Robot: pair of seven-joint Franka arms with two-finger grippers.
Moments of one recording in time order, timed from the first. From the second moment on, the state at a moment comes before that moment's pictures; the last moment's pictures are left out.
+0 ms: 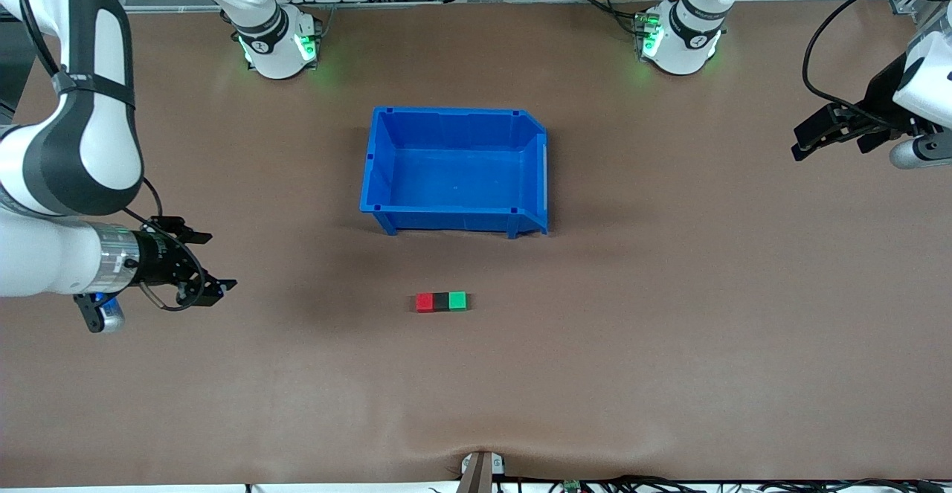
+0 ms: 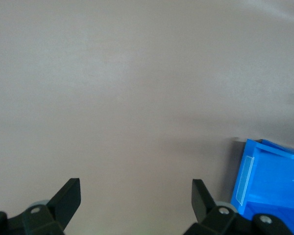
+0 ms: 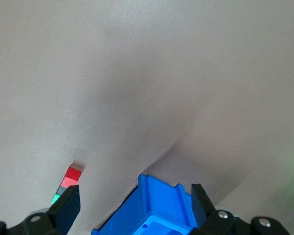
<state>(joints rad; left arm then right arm) 0.00 -0.03 -0.11 -1.59 0.03 1.61 -0.22 0.18 0.56 -0.20 -1.16 0.36 1.47 0.98</state>
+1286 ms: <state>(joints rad) 0.00 -0.03 -0.11 -1.59 0.03 1.61 -0.22 0.09 0.43 -0.21 -1.16 0.20 1.32 0.49</state>
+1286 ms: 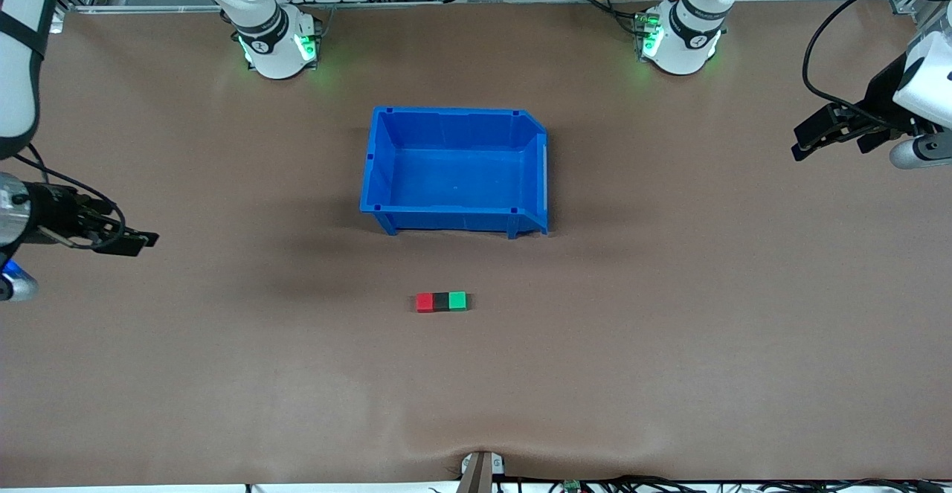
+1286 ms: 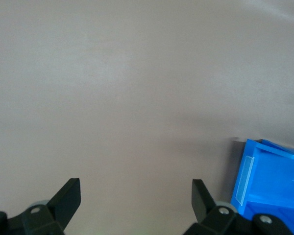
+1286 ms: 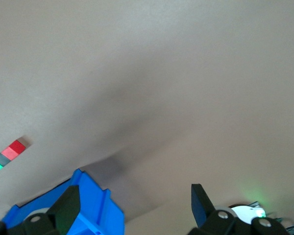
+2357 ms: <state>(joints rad) 0.00 -0.03 -0.11 -1.59 0.03 1.61 -0.22 0.09 0.37 -0.21 -1.16 0.16 1.26 0.46</state>
